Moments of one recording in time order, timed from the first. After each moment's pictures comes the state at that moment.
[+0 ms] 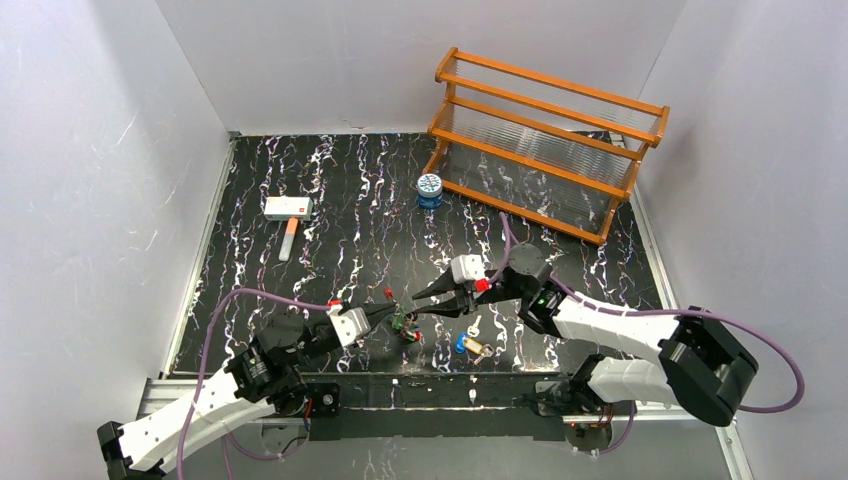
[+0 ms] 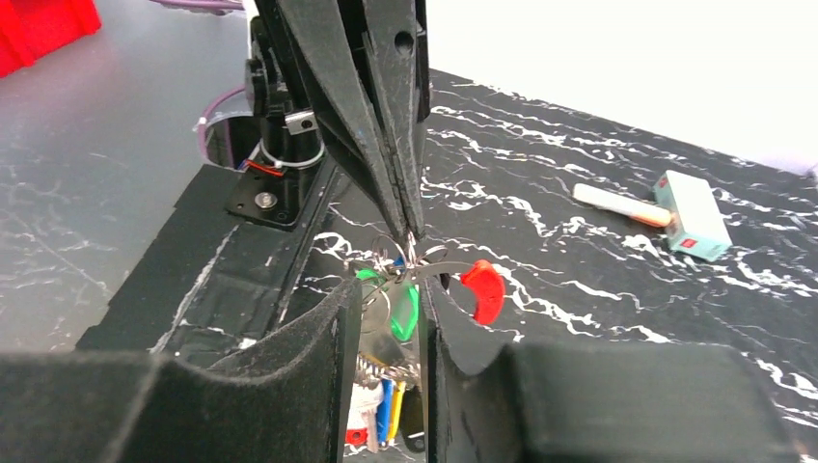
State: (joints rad) left arm -0.99 0.25 0.23 0.02 0.13 0.30; right arm 0.89 1.18 0.51 0.73 -0.88 -0.18
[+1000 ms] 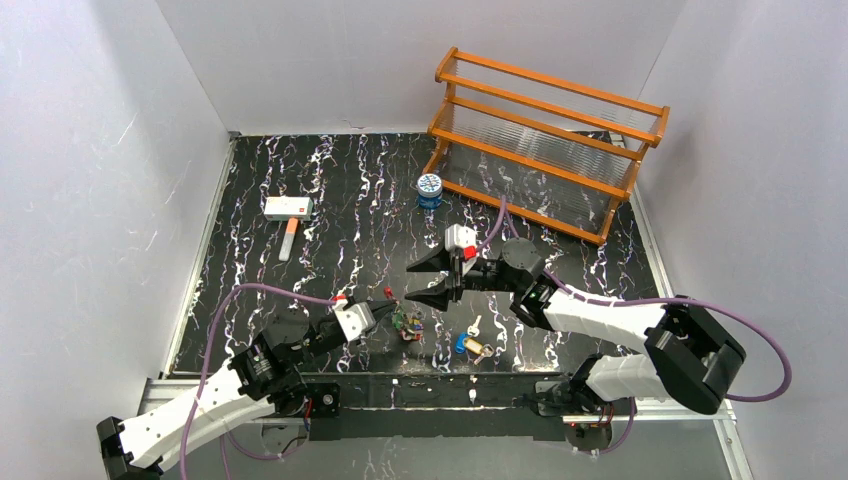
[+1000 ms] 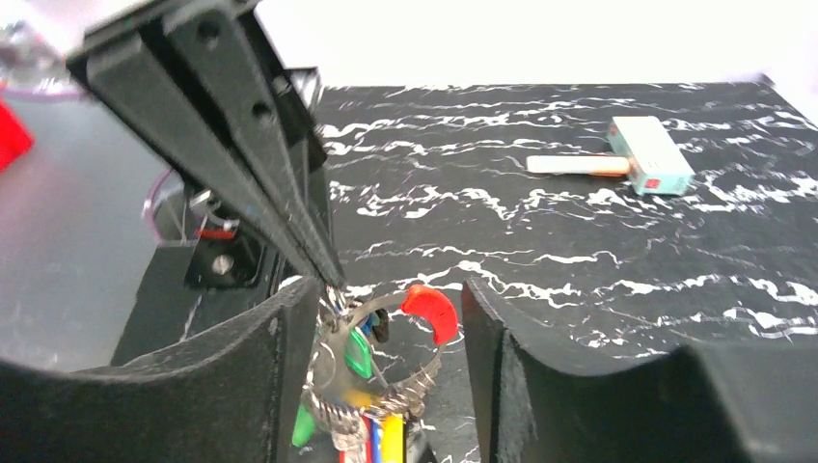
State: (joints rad) left arm -0.99 0.29 0.23 0.04 0.11 0.30; right arm 0.89 1.30 0.56 0.81 -0.74 0.02
